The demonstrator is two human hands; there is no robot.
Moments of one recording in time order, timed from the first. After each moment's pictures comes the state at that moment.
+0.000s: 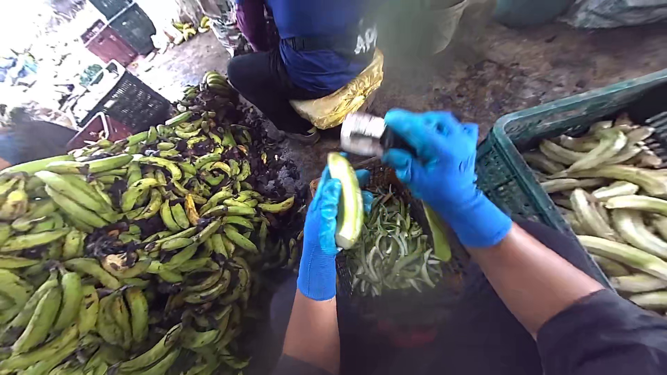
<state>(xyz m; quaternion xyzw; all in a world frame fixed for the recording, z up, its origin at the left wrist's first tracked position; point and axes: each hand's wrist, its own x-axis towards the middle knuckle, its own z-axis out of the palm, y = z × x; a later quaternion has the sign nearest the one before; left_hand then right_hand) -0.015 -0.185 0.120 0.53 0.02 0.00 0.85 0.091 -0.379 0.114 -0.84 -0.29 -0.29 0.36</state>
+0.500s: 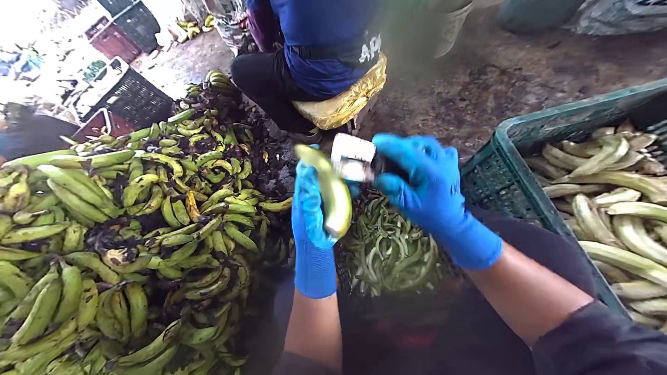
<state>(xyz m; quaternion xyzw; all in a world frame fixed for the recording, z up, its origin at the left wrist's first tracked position) -0.011 -0.180 0.132 0.44 -0.02 0.14 0.88 0.064 -0.363 0.113 -0.81 -0.31 -0.27 0.41</state>
